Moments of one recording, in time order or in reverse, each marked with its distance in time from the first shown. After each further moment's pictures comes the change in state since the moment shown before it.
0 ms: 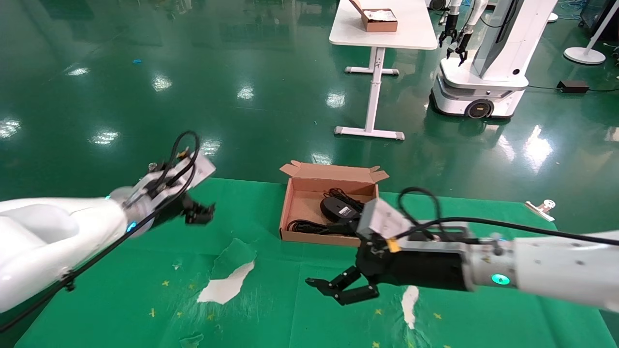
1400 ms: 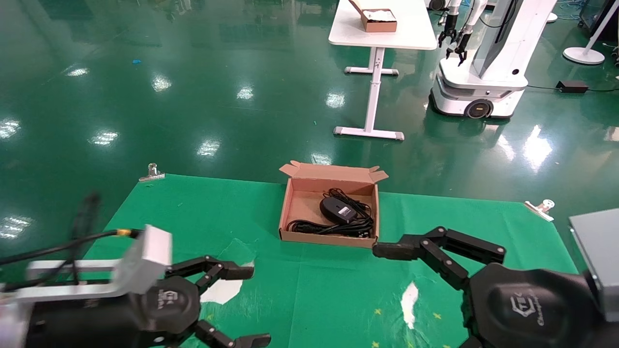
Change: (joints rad) left arm 0.346 -0.282 -0.580 -0.008 -1.445 0.515 0.960; right arm -0.294 0.321 0.434 0.325 0.398 -0.366 0.104
